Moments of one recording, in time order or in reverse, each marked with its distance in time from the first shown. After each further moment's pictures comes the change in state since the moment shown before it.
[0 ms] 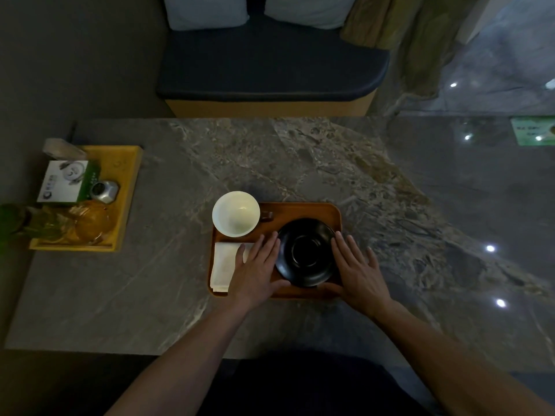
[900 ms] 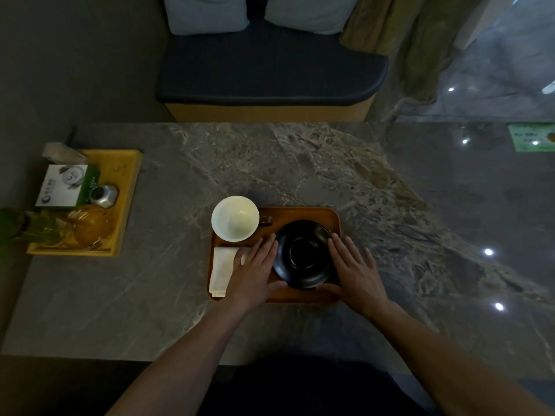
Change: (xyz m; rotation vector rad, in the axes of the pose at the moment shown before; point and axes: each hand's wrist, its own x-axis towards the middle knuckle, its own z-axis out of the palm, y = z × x) left_hand 0.004 -0.003 -0.008 -0.050 -0.011 -0.002; right_hand 0.009 0.001 -0.003 -0.008 0.022 -0.009
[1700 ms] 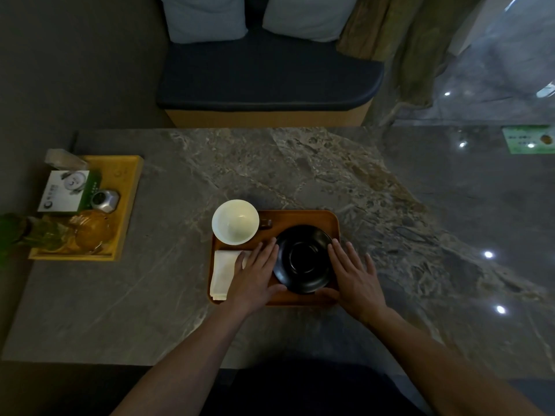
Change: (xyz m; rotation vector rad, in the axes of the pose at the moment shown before) left_hand -0.002 0.003 -0.003 -0.017 -0.037 0.005; right_hand -0.006 -0.007 0.004 -0.006 0.005 0.045
